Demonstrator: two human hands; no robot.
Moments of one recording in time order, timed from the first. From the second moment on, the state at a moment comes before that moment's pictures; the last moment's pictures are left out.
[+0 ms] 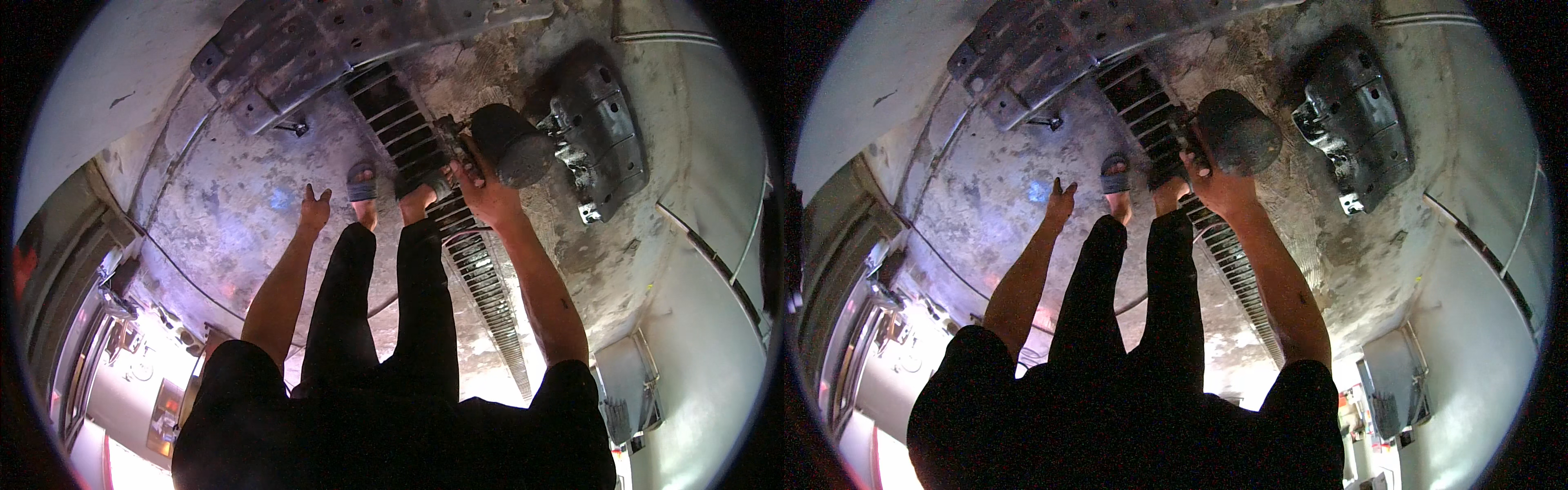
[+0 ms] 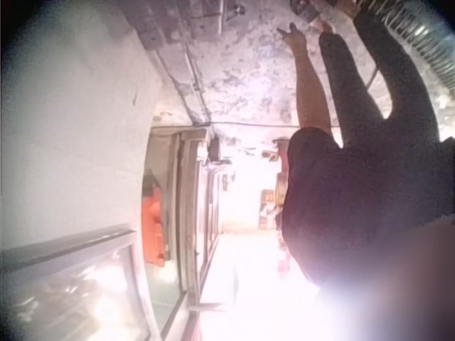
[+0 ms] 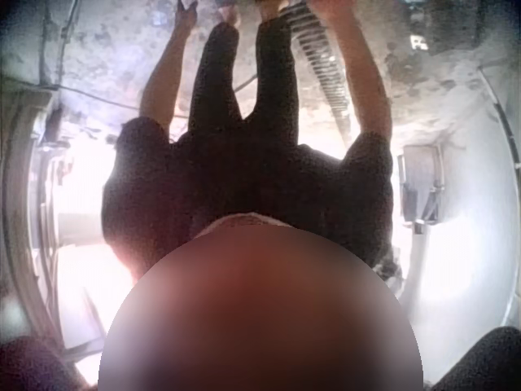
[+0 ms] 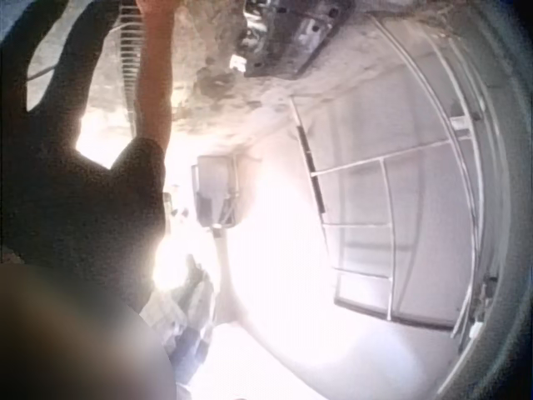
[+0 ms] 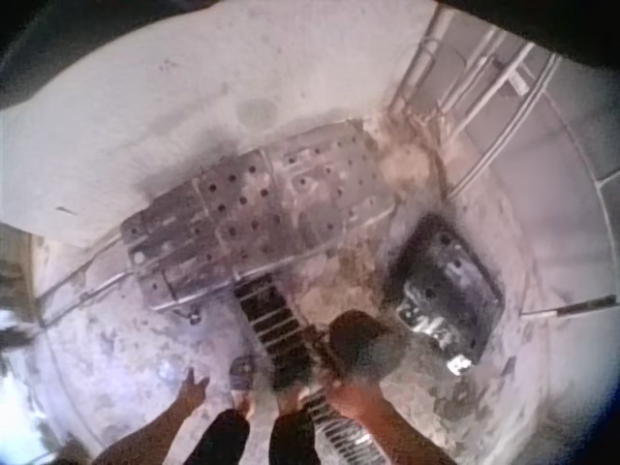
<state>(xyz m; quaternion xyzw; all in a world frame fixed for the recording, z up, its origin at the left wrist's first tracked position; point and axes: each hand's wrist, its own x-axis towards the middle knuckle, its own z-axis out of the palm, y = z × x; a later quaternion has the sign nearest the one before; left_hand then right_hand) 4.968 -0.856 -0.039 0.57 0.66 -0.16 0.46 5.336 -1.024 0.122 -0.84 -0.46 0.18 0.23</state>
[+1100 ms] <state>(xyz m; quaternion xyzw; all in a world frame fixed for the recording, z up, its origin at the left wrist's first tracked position) 5.015 -0.912 -0.041 0.30 0.59 -0.08 0.74 5.311 -1.008 0.103 -0.83 -0.46 0.16 0.28</state>
